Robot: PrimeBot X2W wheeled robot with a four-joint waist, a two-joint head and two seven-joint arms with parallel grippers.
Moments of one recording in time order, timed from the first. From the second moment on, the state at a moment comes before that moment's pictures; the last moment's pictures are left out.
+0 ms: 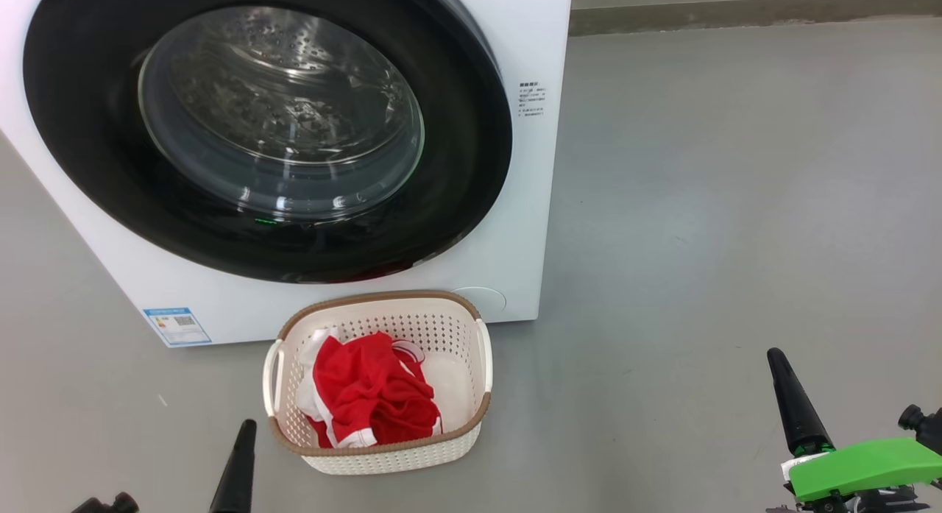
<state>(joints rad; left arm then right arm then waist) 0.03 0.05 0.00 0.18 -1.15 -0.07 -0.04 0.03 -0.06 -0.06 0.18 1.13 0.13 -0.04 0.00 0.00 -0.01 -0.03</state>
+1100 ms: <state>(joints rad) -0.04 0.05 0.04 0.25 -1.53 -0.11 0.06 -0.03 -0.06 -0.09 0.25 1.52 0.13 0.05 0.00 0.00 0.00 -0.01</state>
